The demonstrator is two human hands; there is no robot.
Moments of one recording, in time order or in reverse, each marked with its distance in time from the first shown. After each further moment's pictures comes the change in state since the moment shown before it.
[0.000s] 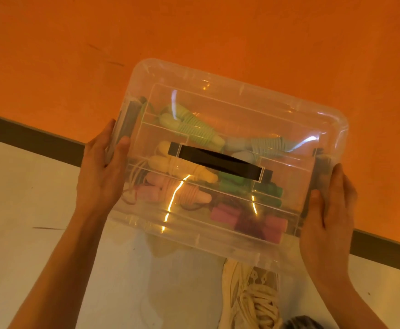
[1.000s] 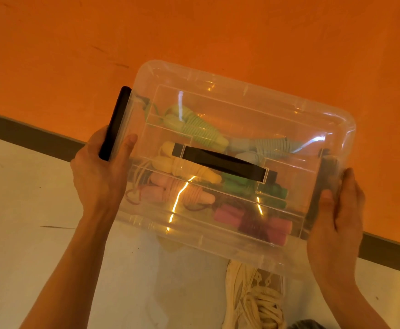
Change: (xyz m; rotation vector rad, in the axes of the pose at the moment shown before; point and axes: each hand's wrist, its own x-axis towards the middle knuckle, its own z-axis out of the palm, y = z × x) left_hand -0.009 0.024 0.002 -0.009 0.233 0.029; right_hand 0.000 0.002 0.000 0.090 0.018 0.098
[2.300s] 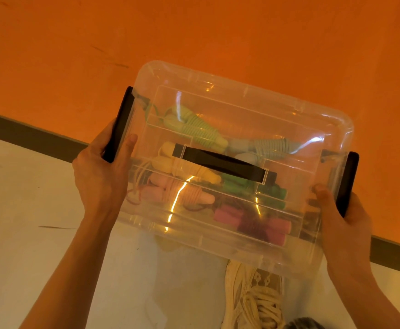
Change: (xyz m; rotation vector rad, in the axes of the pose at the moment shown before) left_hand 0.002 -0.010 0.004 -0.071 -0.011 0.011; right_hand 0.011 -0.017 -0.013 0.172 -0.054 0.373
